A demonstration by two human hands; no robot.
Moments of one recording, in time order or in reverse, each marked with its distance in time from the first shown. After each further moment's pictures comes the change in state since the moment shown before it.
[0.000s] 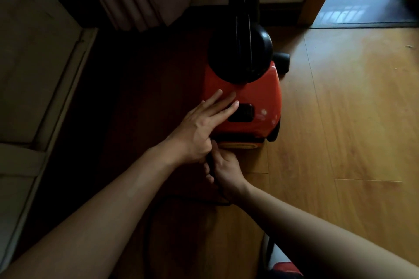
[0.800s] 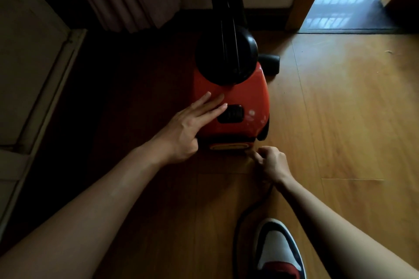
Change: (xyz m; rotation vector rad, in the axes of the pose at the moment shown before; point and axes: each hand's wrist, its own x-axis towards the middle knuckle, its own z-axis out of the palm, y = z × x) left_hand 0.000 -0.004 0.000 0.005 -0.002 0.006; right_hand 0.008 -0.002 -0.142 -0.845 0.385 -0.044
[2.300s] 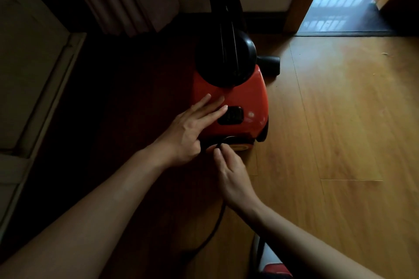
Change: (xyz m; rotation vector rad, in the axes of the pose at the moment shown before) left_hand -0.001 0.002 -0.001 -0.019 0.020 0.022; right_hand -0.081 -0.095 0.047 0.497 -0.062 -0.308
